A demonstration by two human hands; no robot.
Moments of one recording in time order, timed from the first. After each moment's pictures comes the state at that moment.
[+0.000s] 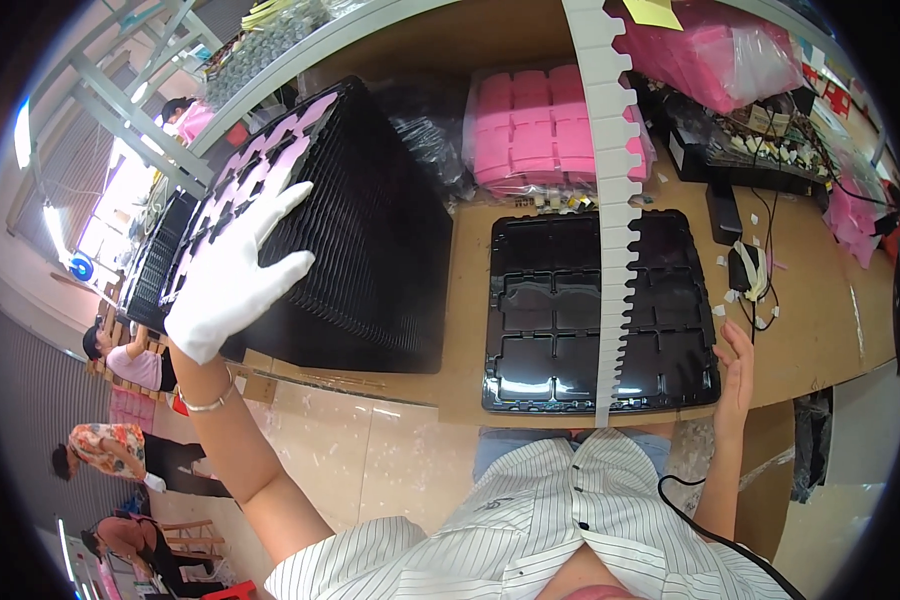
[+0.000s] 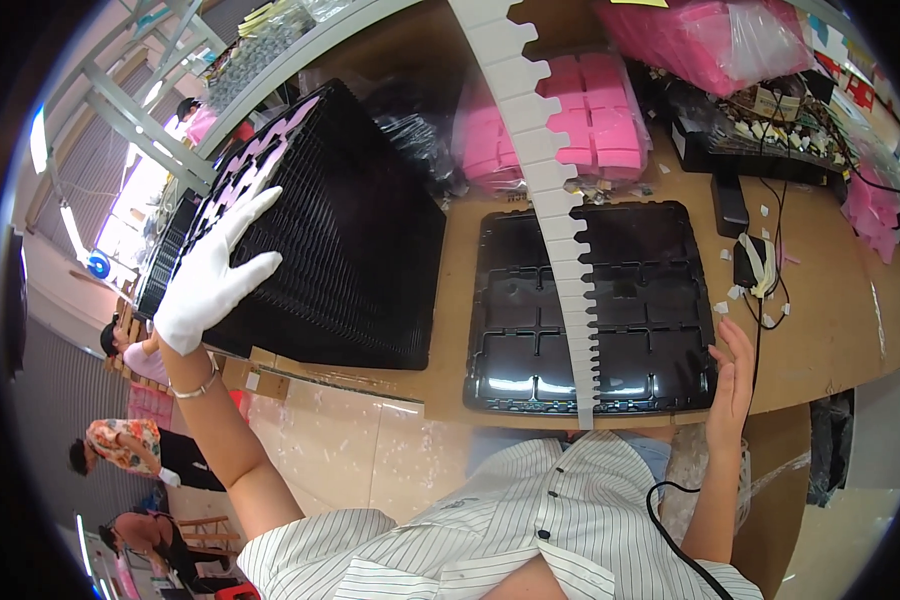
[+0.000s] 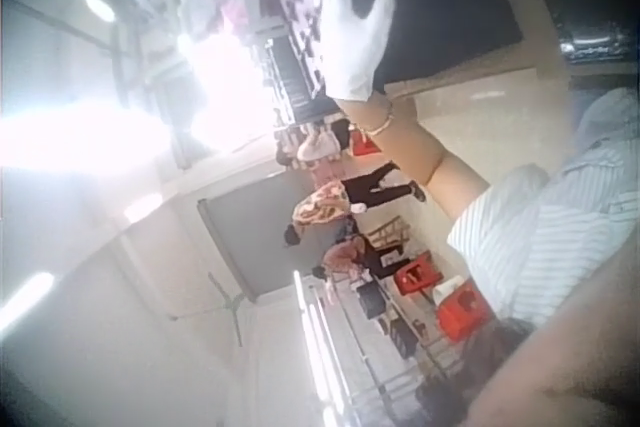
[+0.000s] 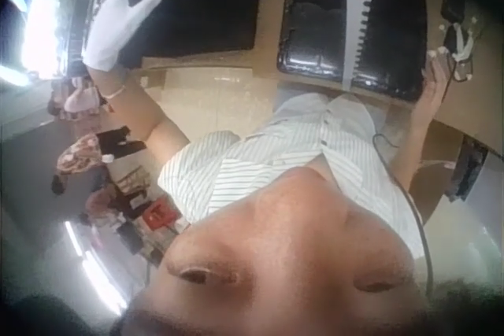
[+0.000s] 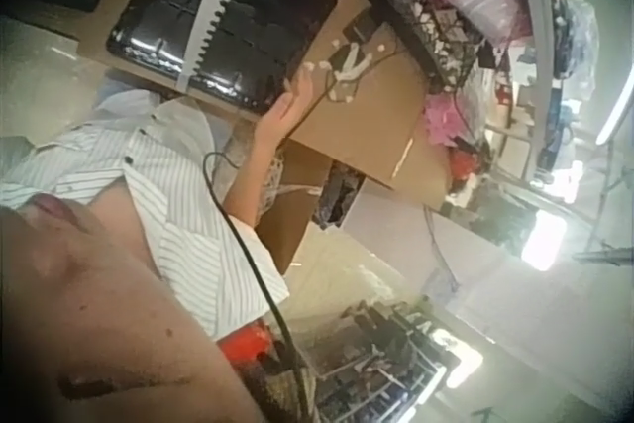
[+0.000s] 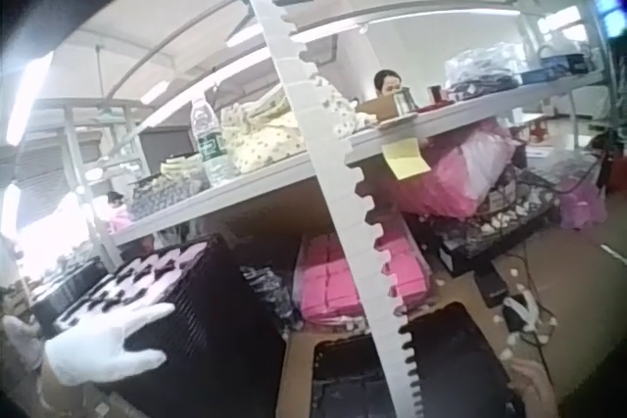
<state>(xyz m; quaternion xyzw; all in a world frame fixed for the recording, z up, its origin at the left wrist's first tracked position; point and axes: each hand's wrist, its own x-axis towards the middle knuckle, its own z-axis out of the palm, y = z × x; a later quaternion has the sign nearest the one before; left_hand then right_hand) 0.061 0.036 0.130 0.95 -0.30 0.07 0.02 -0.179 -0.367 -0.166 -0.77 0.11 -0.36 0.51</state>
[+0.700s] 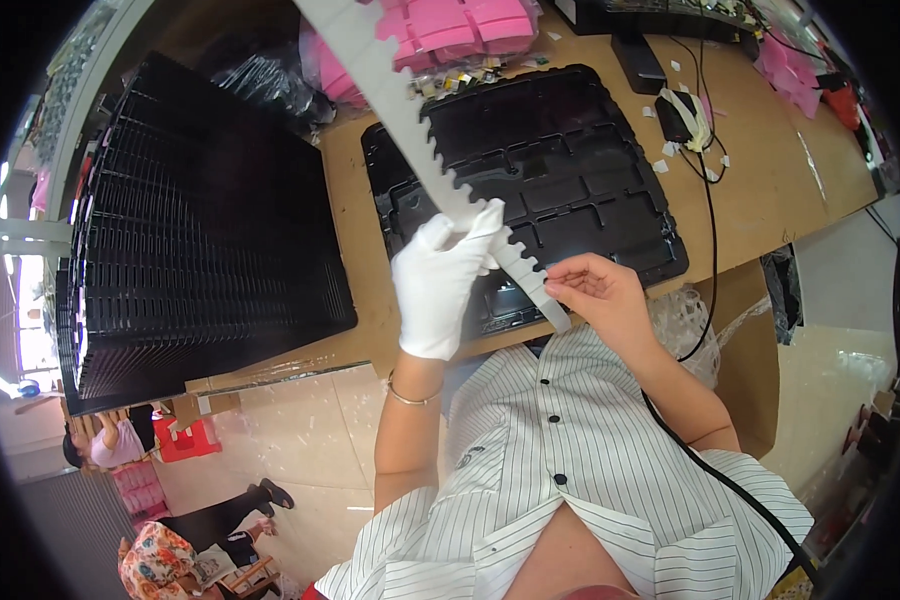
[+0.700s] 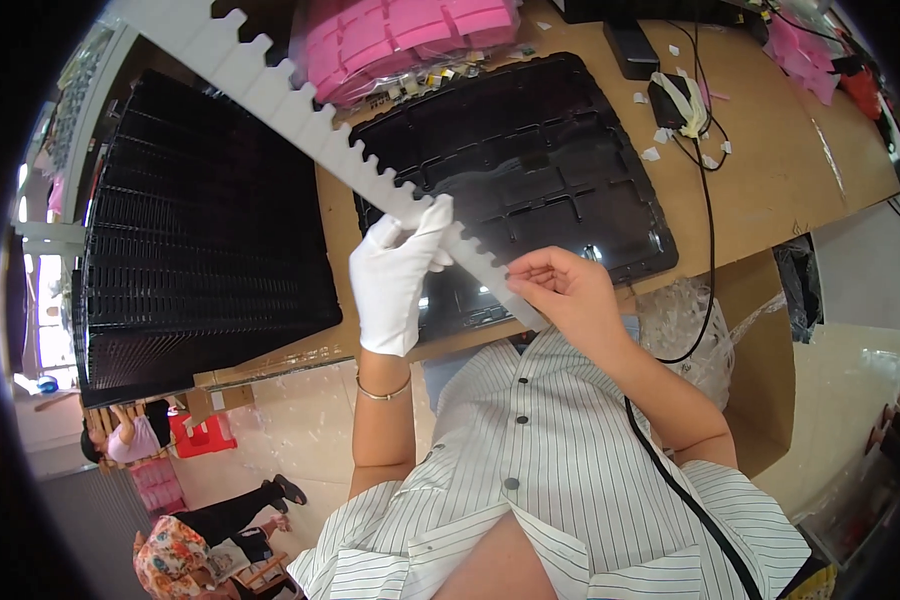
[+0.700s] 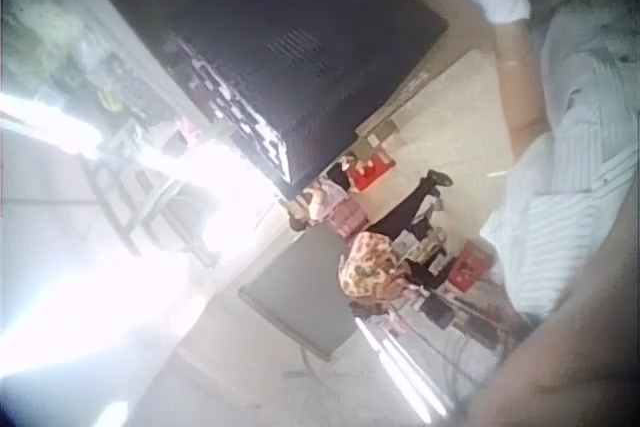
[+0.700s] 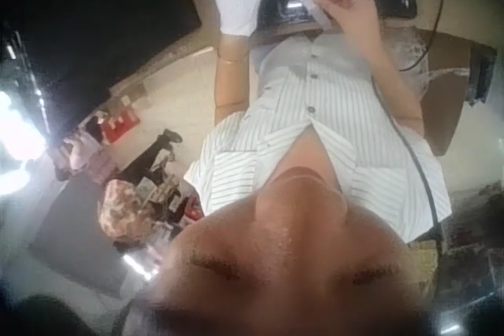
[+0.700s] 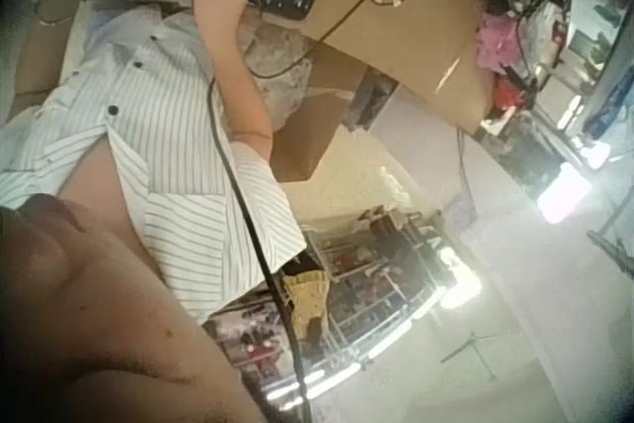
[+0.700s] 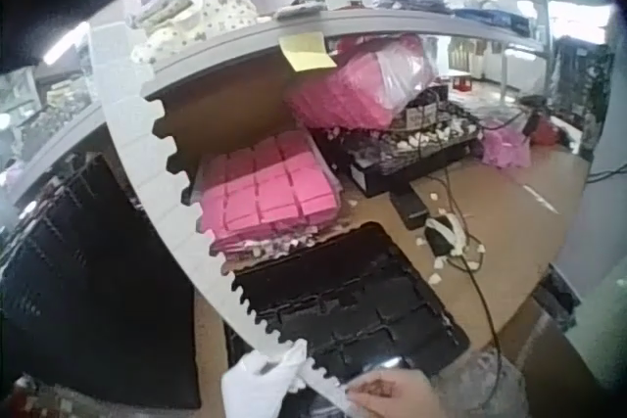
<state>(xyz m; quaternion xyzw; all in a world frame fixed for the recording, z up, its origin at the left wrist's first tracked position) -0.003 -0.137 -0.097 0.73 -0.09 -0.20 0.65 -0.135 -0.265 -0.164 -0.60 0.21 -0.11 0.77</state>
